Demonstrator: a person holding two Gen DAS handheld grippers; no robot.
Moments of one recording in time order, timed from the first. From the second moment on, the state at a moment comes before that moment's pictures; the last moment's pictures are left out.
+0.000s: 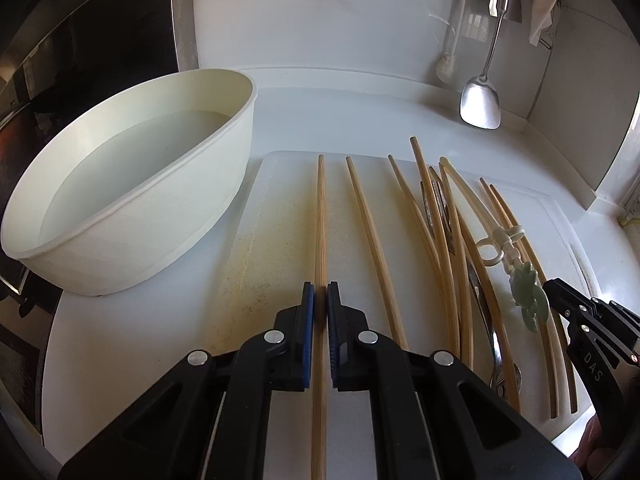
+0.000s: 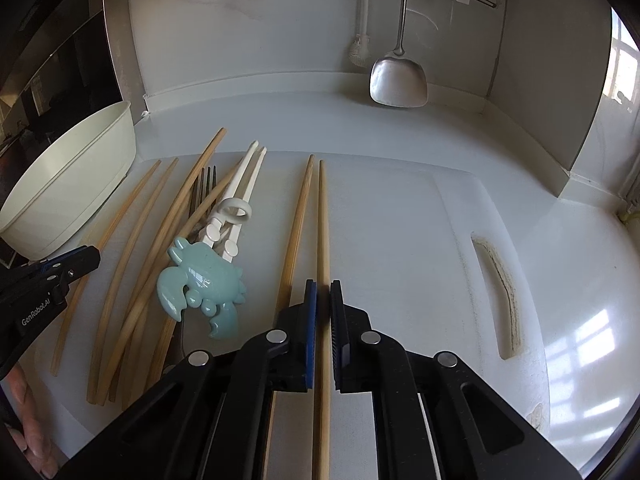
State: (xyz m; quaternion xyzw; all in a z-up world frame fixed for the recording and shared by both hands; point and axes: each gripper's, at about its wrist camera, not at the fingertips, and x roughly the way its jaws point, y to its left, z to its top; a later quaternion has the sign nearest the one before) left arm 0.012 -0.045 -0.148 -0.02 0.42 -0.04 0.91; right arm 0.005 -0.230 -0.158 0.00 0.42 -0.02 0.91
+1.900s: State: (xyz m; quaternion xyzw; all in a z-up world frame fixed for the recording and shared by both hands) left arm 0.117 0.202 -0.088 -0.04 0.48 -0.04 0.88; right arm 0.166 0.069 -0.098 0.06 0.48 0.10 0.87
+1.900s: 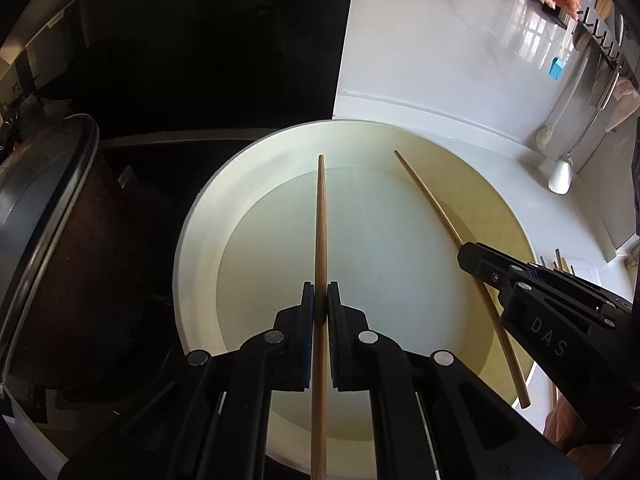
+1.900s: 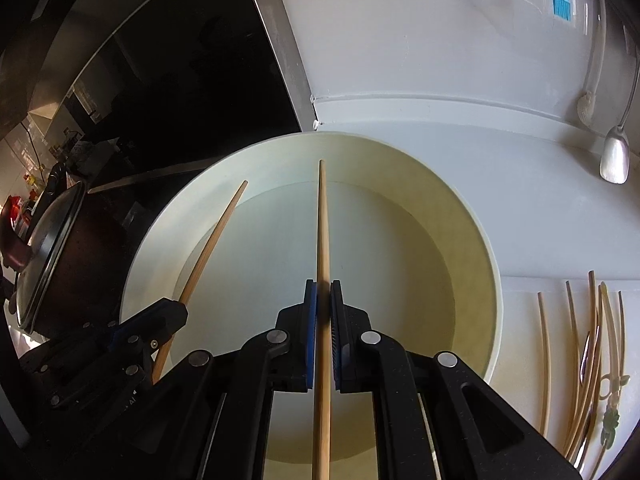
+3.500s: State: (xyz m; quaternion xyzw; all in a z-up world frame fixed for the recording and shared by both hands) left arm 0.133 0.209 -0.106 -0.02 0.52 -0.03 0.85; right arm 0.193 0.038 -0.109 0.04 0.52 0.07 0.85
